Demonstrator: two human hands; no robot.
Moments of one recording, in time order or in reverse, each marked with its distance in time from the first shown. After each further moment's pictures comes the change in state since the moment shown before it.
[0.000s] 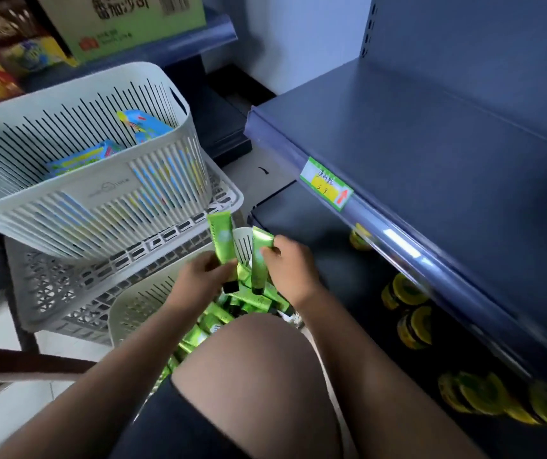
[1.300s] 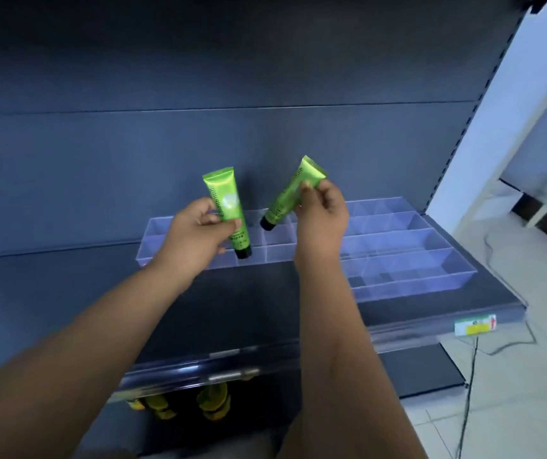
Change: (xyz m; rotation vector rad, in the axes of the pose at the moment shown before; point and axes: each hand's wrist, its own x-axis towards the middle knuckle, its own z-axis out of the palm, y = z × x) left_hand -0.256 0.366 0.332 -0.001 -0.979 0.674; right_hand -0.291 0.016 -0.467 0.812 1.627 -0.141
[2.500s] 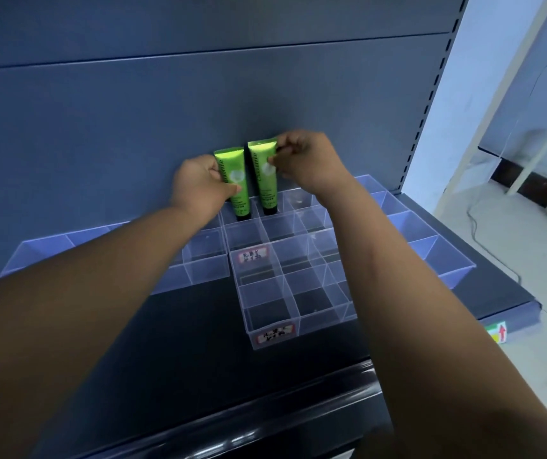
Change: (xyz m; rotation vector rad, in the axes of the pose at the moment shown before) left_hand 0.181 -0.039 0.158 0.331 0.049 0.214; right_hand 0.231 0.048 -0.076 -0.665 -0.465 -0.157
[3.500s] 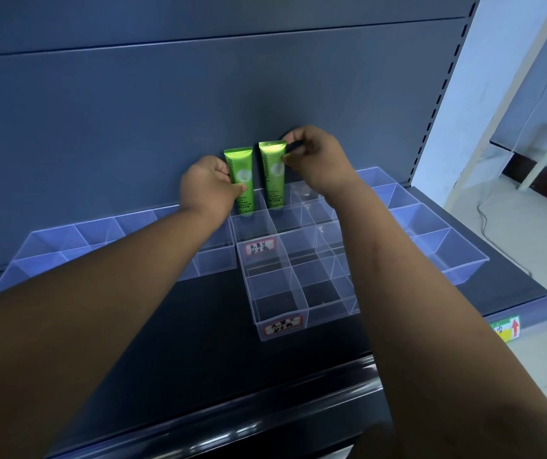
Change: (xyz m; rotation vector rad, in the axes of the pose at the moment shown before) left_hand -0.008 -0.018 0.013 0.008 0.104 -0.042; right_hand -0.010 0.012 -0.002 -0.030 0.030 0.017
